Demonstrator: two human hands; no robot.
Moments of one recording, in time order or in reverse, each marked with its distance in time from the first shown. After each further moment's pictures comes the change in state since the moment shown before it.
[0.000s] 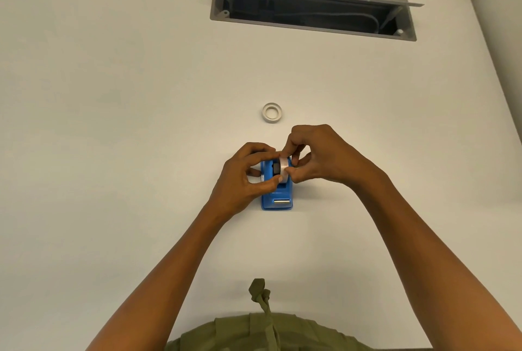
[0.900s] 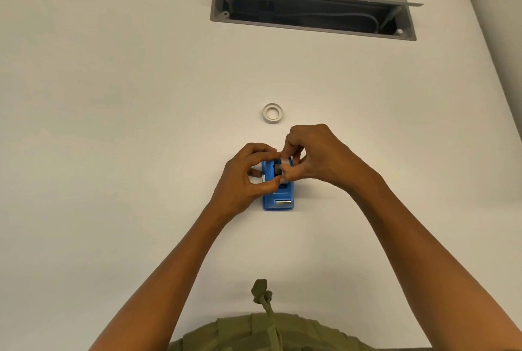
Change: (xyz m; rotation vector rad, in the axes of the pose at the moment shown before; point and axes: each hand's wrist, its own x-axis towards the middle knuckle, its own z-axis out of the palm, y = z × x) left_hand 0.000 0.001 -0.001 -0.025 -0.009 0.009; right_hand 0.002 -0.015 0.004 -0.155 0.012 0.039
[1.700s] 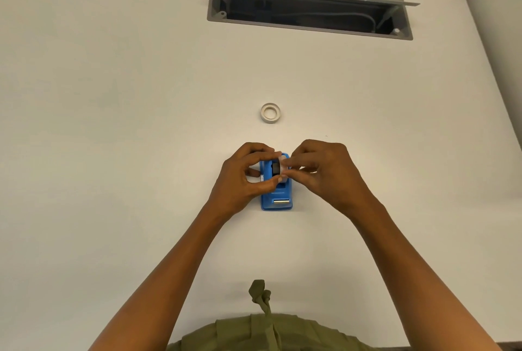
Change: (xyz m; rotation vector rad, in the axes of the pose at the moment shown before) left_hand 0.001 -0.003 0.000 -0.033 0.005 0.009; right_hand -0.032 0.005 0.019 0.026 0.289 -0.078
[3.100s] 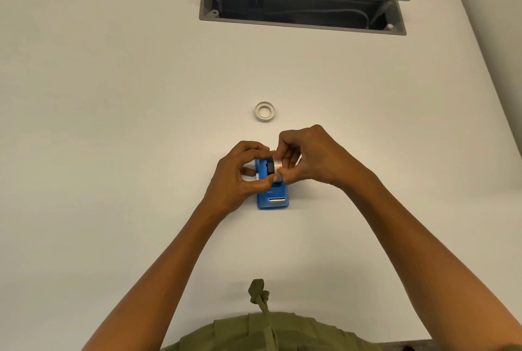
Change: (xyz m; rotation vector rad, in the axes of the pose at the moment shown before) left_hand 0.003 0.005 -0.002 0.006 -0.016 -0.003; right_hand 0.029 -0.002 -0.010 0.156 -0.312 0.185
